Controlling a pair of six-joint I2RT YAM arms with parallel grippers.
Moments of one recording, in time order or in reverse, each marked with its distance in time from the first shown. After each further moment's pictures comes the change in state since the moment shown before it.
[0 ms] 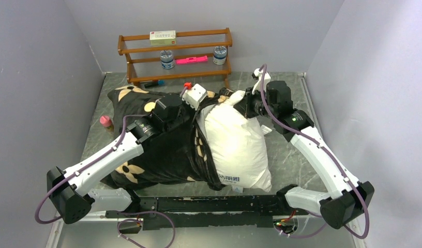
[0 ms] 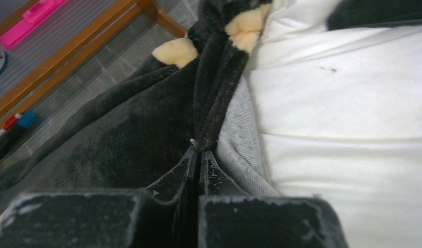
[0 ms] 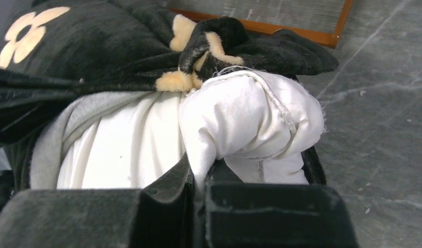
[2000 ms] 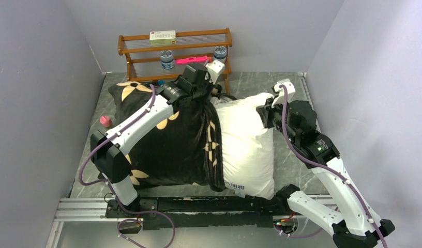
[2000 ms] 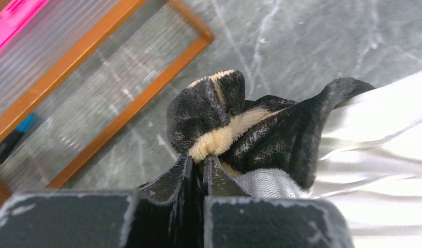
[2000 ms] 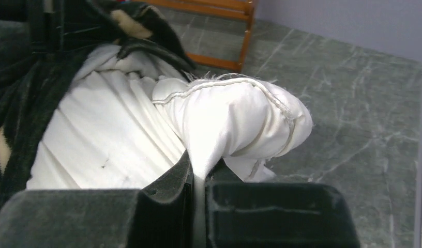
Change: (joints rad) left arm 0.063 0.514 0.599 -0.294 0.005 -0.036; right arm 0.040 -0.342 -0.091 -0.081 0.294 -0.217
